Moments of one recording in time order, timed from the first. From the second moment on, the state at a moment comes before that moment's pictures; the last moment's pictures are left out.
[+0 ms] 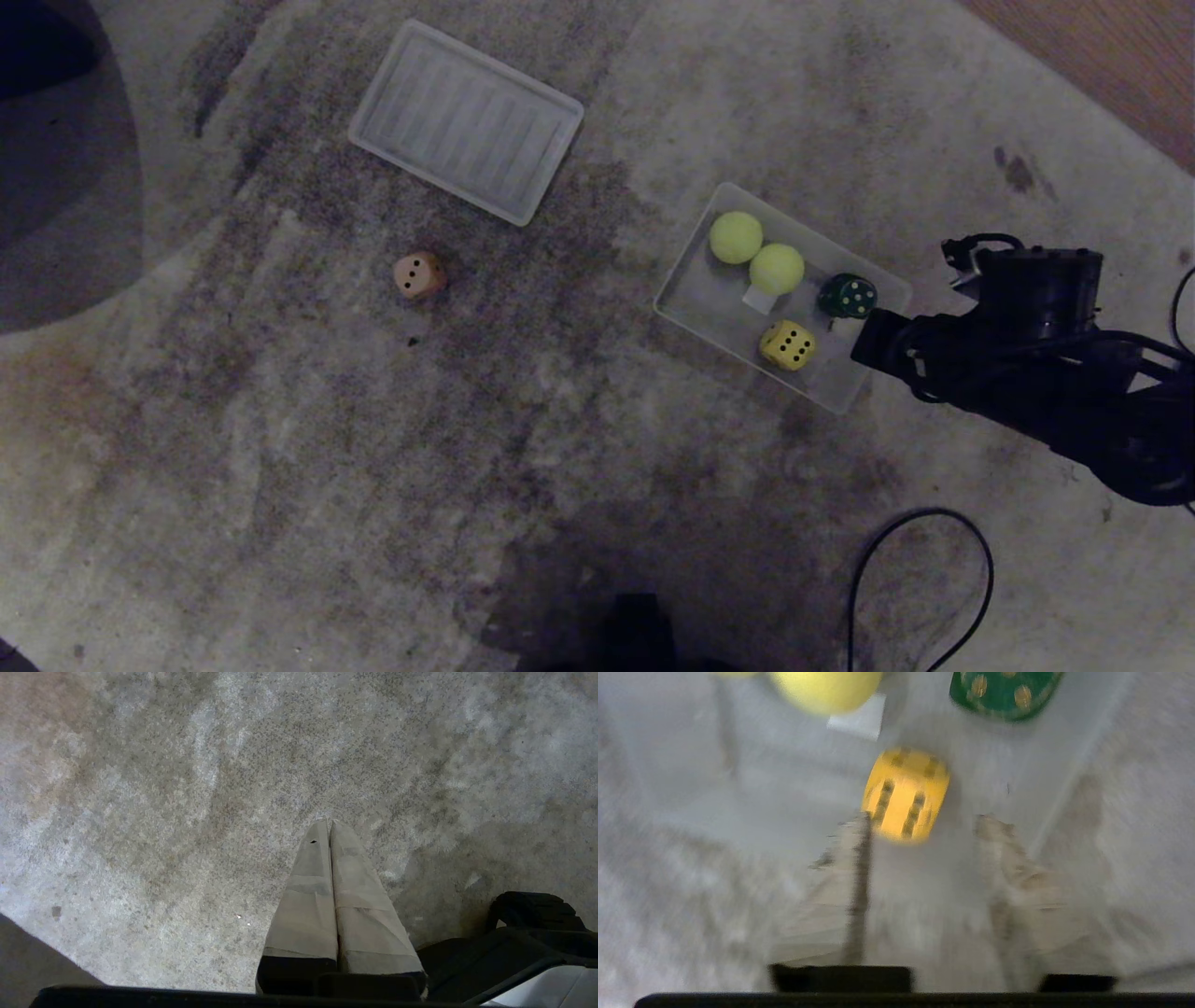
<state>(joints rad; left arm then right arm) -0.01 0.00 0.00 0.00 0.04 -0.01 0.25 1.75 -0.83 -0.69 -0.07 0.42</state>
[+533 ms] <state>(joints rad) -0.01 0.00 0.00 0.00 0.04 -0.01 0.30 1.21 -0.62 -0.34 -0.23 0.39</state>
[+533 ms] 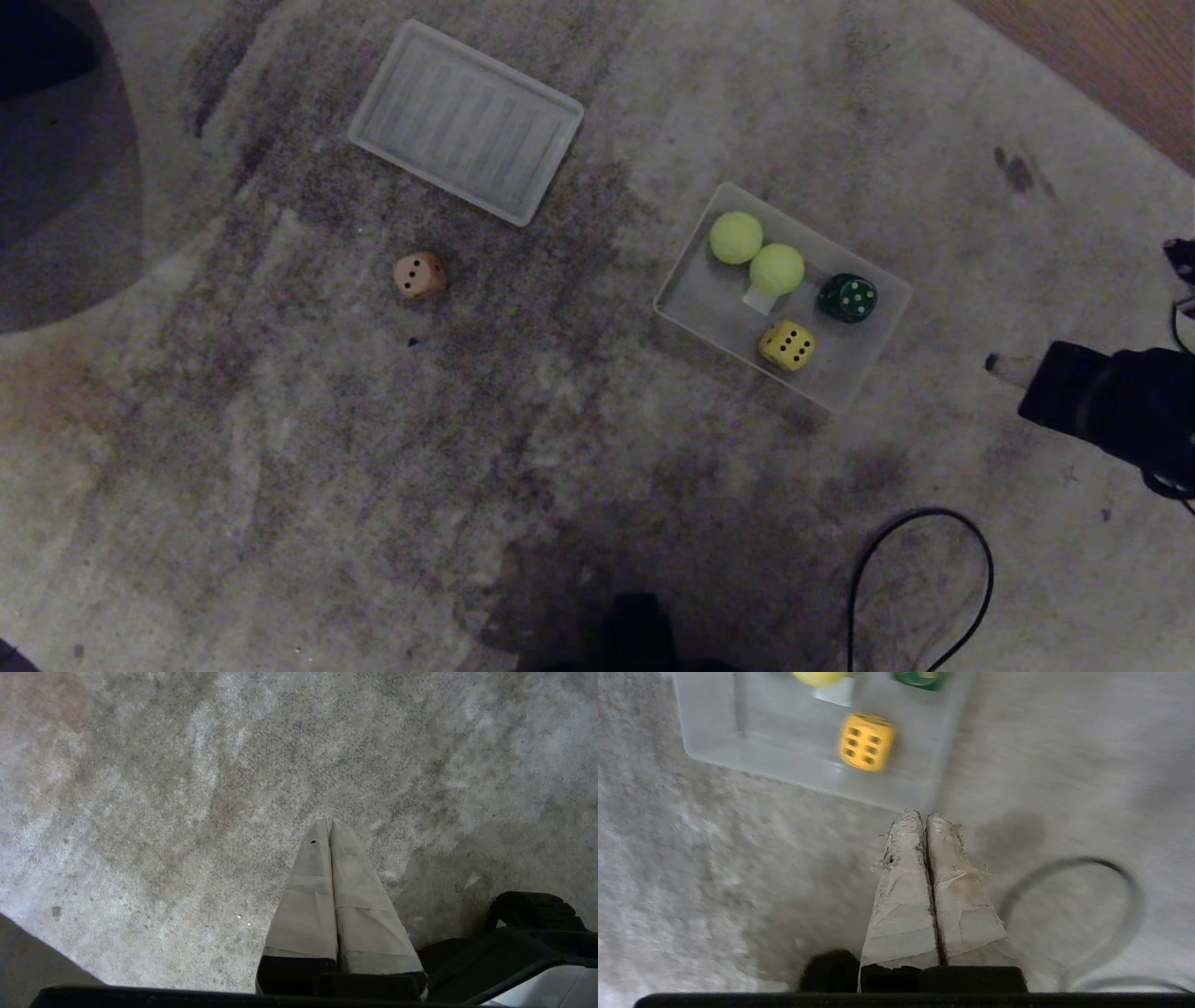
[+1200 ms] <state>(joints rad) -0.01 0.00 0.00 0.00 0.04 -0.01 0.03 0.59 -0.24 -0.22 -0.32 0.32</state>
